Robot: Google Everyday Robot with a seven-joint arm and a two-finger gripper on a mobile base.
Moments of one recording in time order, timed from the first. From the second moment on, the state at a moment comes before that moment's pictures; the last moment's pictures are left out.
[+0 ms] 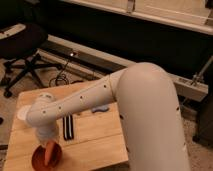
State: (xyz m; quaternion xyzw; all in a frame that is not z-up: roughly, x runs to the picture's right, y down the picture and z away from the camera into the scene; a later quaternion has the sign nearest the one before) arm -0.279 0.252 0.698 -0.13 -0.37 -0.76 0.52
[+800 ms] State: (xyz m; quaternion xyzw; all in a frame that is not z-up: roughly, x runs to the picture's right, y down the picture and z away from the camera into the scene) arm -0.268 0.219 0.678 -0.13 -0.37 -0.74 0.55
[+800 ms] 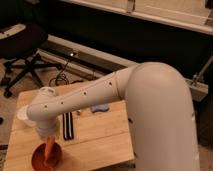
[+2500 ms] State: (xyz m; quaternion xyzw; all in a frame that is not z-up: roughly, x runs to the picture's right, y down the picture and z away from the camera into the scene) arm -0.260 -0.007 0.616 -0.02 -0.23 -0.70 0.67
